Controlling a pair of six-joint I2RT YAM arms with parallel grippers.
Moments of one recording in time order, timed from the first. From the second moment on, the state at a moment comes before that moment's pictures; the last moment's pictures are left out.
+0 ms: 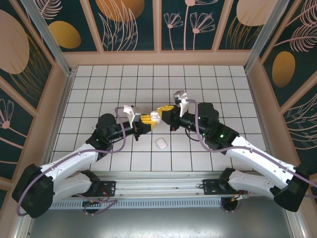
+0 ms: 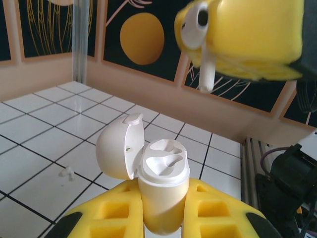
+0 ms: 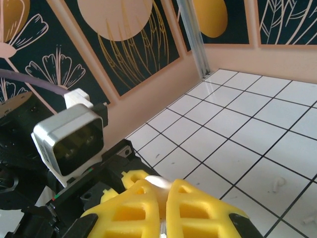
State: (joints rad) left arm -0.64 1.06 0.50 0.55 0.60 -0.21; right arm 0.88 1.00 0.88 -0.01 -0.19 0.33
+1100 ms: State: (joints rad) left arm -0.64 1.01 0.48 0.58 0.59 -0.18; right arm 0.92 1.08 0.93 -0.06 -0.21 0.26
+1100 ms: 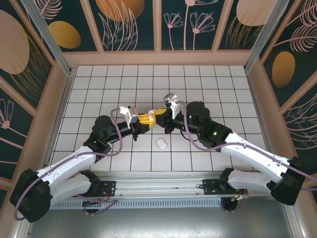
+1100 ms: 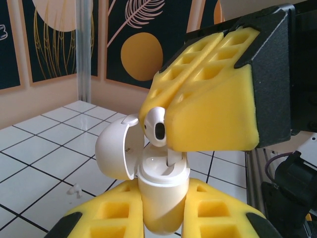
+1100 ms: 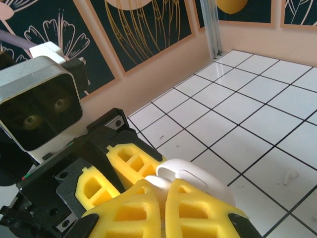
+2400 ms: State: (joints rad) left arm -0.65 1.00 0.48 0.54 0.59 -0.16; right arm 0.92 1.11 0.96 -0.15 -0.24 0.22
